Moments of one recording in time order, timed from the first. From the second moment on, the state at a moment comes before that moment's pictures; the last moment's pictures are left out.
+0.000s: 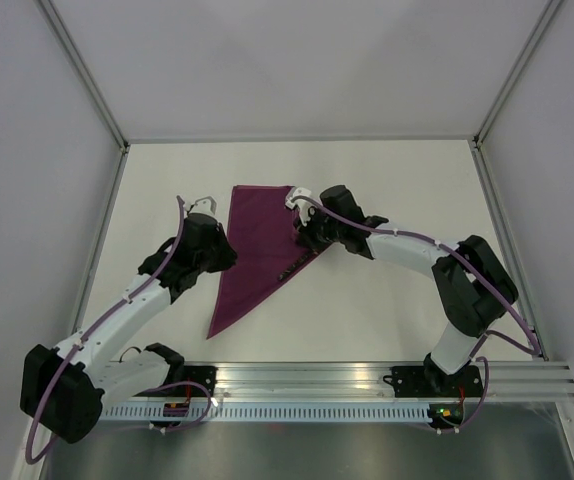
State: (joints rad) left arm -0.48 1.05 0.75 -0.43 -0.12 -0.61; right arm 0.63 1.72 1.07 -0.02 -0.37 -0.23
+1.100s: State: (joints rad) left arm -0.46 1.04 0.84 -0.43 -0.05 -0.60; right arm 0.74 1.82 1.11 -0.14 -0.39 -0.28
